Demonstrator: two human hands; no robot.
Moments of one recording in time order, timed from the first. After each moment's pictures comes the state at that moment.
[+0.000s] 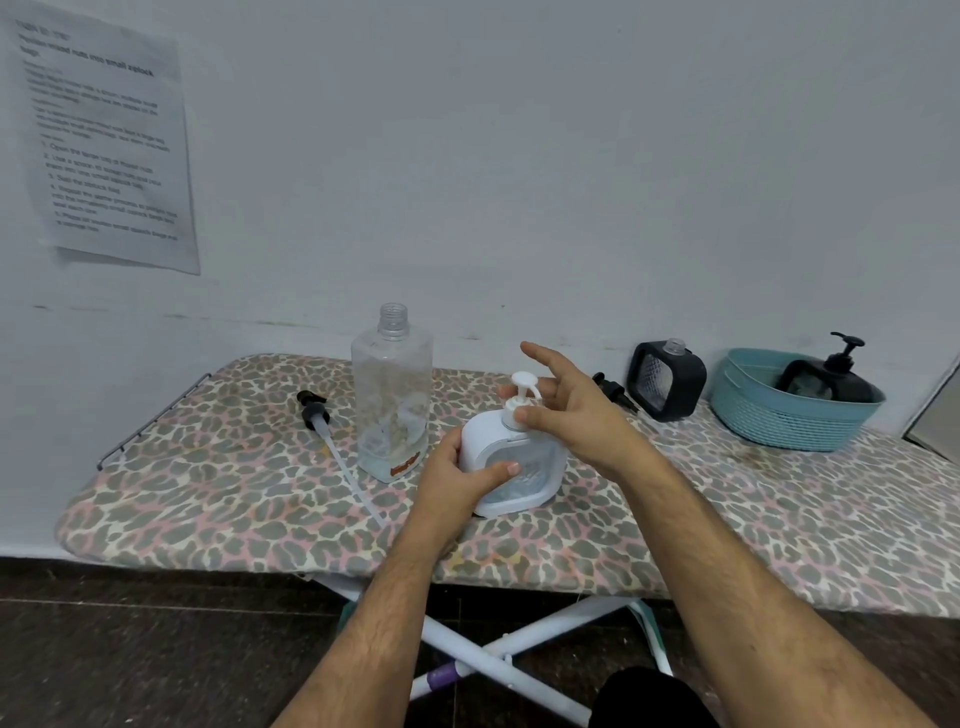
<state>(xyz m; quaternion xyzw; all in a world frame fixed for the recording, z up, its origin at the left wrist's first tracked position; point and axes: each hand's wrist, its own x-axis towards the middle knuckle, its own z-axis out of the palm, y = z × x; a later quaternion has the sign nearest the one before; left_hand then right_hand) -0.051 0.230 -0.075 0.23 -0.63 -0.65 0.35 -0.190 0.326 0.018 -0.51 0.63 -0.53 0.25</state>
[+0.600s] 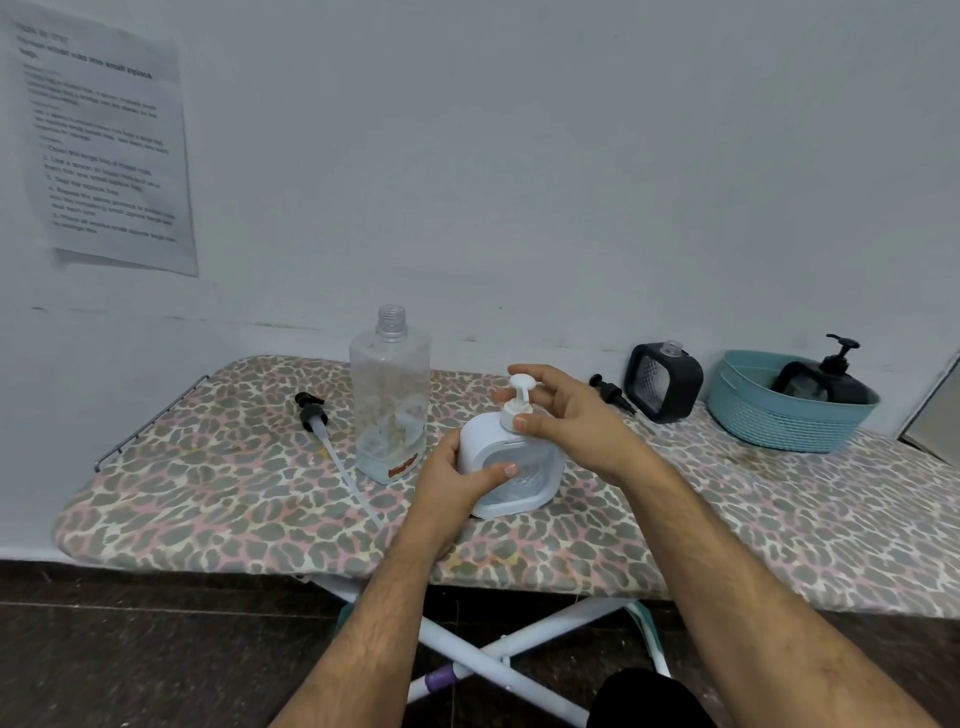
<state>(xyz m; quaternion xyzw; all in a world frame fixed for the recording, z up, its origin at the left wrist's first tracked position) -0.050 0.230 -0.075 0.22 -0.63 -0.66 0.34 -0.188 0.331 0.017 -0.52 0.63 -0.52 0.25</state>
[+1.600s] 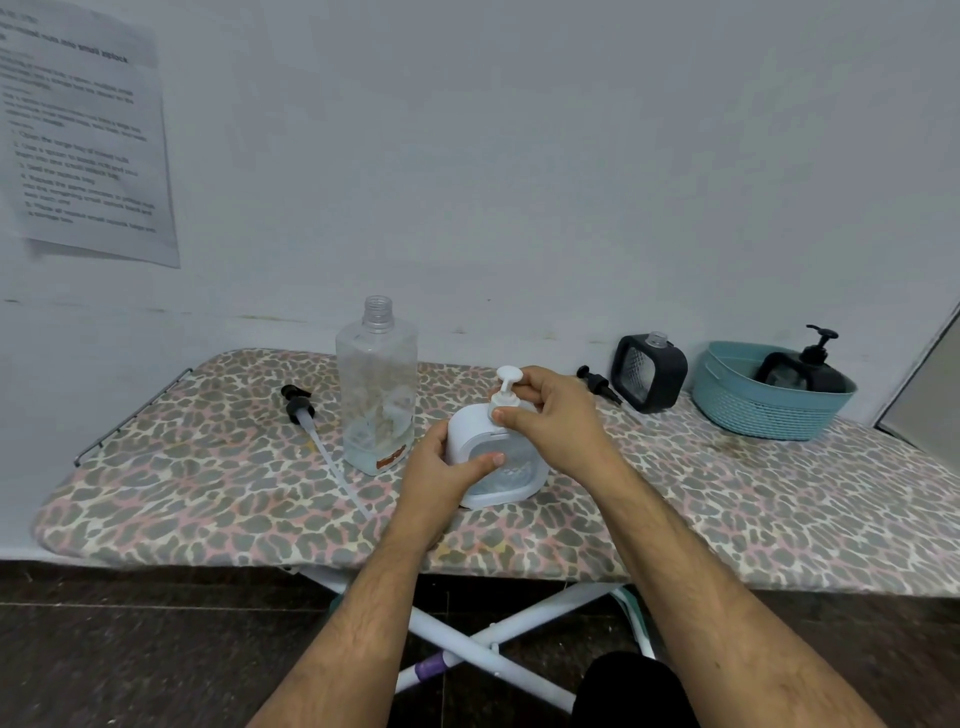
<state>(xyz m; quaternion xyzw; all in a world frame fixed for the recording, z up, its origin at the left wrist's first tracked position) -0.051 0.233 -0.075 0.24 -0.64 -0.64 0.36 -0.172 0.326 0.008 -0.47 0.73 -0.49 0.10</state>
